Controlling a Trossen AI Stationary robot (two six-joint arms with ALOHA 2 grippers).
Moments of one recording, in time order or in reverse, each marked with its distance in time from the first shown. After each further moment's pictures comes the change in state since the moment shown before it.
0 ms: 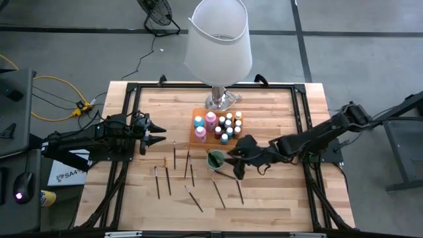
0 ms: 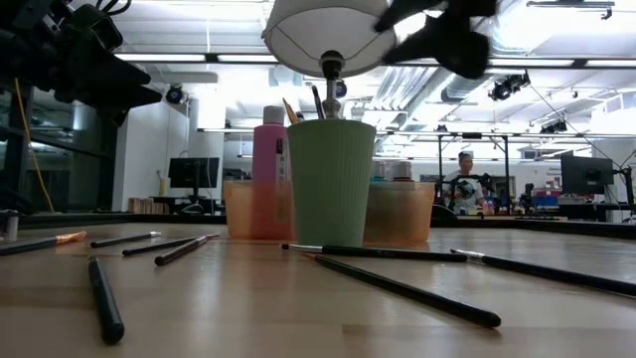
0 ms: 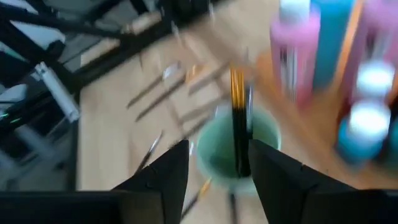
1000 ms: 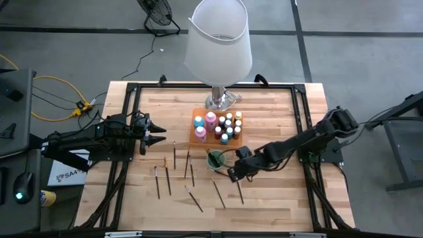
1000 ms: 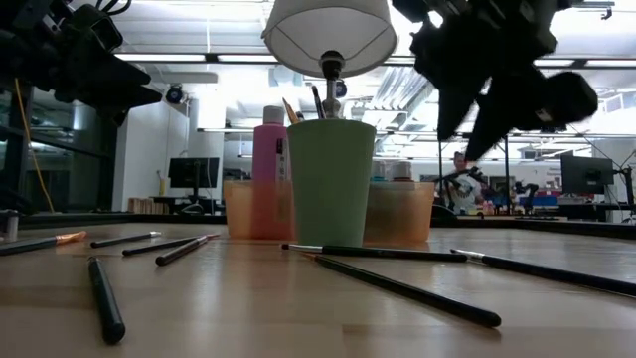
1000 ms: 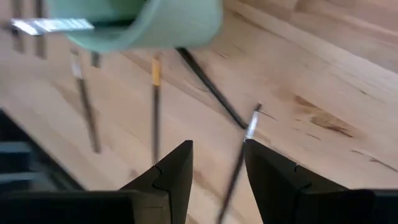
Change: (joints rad) left arm 0.000 0.000 0.000 0.000 0.000 0.000; right arm 0.004 0.200 0.117 -0.394 -0.328 0.730
